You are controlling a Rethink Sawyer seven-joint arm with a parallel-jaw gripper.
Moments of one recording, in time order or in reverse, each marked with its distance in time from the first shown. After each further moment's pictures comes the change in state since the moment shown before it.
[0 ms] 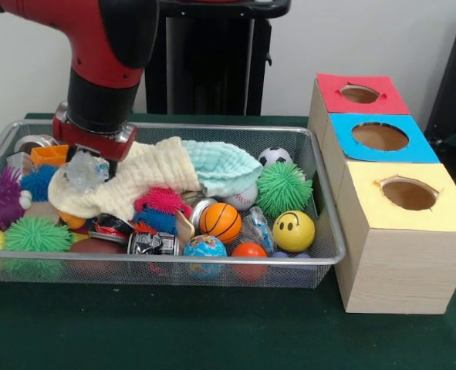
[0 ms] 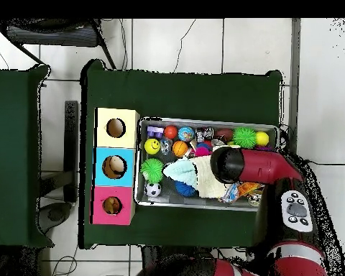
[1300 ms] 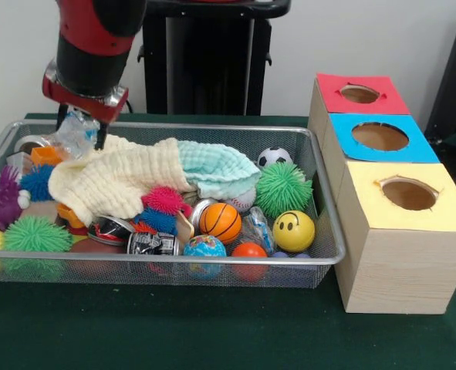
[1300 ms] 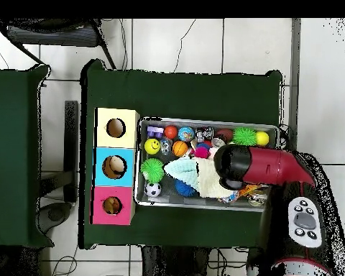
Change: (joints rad) arm 0.021 -0.089 -0.035 0.016 0.002 0.250 0.000
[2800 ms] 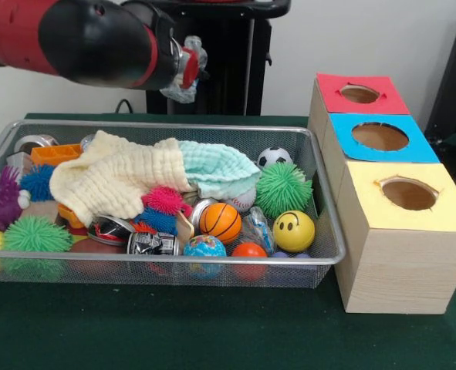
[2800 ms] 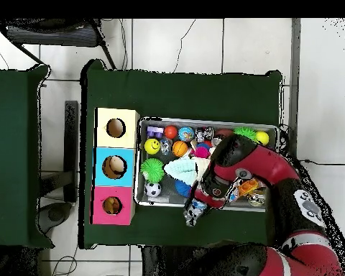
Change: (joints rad) arm -0.157 0.165 0.208 0.009 0.295 0.765 0.000
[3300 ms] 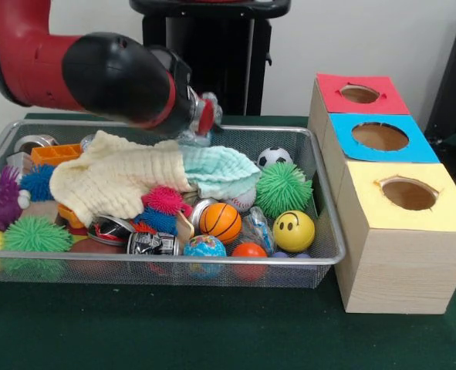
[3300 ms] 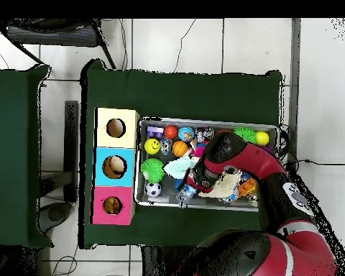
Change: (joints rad) arm -0.026 0.073 0.091 -0.025 0.005 -0.311 0.000
